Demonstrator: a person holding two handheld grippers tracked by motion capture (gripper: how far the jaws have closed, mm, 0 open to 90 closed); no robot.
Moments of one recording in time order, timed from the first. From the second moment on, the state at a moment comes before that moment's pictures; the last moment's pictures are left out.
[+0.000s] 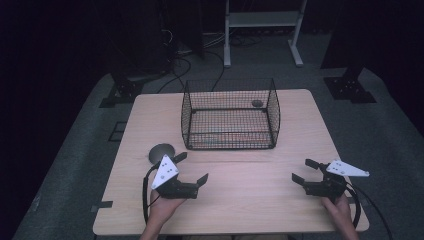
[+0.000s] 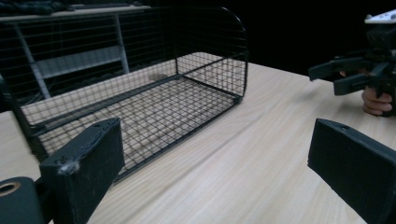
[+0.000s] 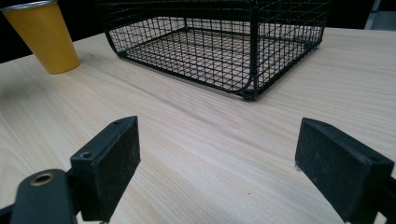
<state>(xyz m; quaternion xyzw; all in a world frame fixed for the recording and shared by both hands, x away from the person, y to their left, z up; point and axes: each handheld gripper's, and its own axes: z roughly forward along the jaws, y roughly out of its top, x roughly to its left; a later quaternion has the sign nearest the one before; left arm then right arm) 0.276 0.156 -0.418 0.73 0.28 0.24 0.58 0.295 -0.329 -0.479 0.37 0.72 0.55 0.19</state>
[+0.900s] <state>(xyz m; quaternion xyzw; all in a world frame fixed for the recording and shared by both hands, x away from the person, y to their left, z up) 0.279 0.217 -0.406 0.70 0.32 0.30 0.56 0.295 -0.330 -0.479 0.37 0.72 0.55 0.19</state>
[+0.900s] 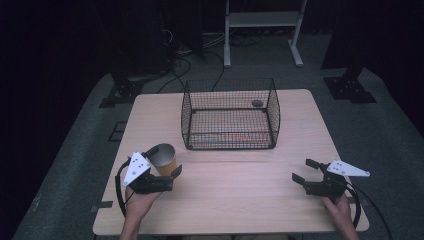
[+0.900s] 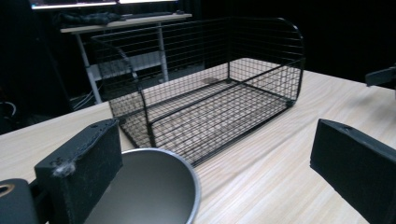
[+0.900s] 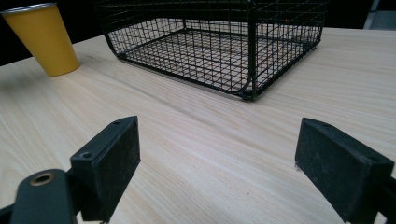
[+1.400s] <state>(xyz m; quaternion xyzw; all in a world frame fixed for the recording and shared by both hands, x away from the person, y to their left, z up) 0.285 0.245 -0.416 0.69 0.35 0.31 0.55 0.295 -0.330 -0.479 0.37 0.72 0.55 0.19</state>
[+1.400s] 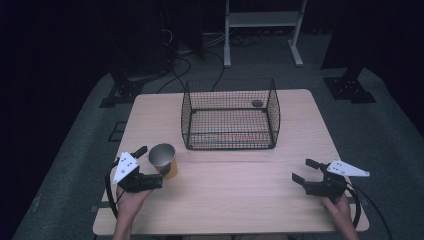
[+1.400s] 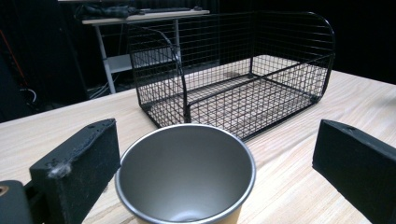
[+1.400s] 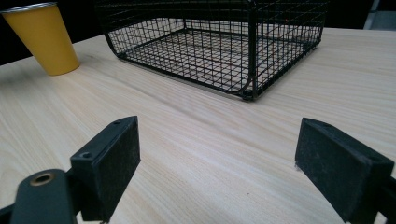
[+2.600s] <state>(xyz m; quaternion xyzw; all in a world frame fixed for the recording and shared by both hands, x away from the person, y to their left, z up) 0.312 0.247 -0.447 0.73 0.38 0.28 0.50 0.295 -0.329 -0.479 0.37 0.72 0.55 0.19</state>
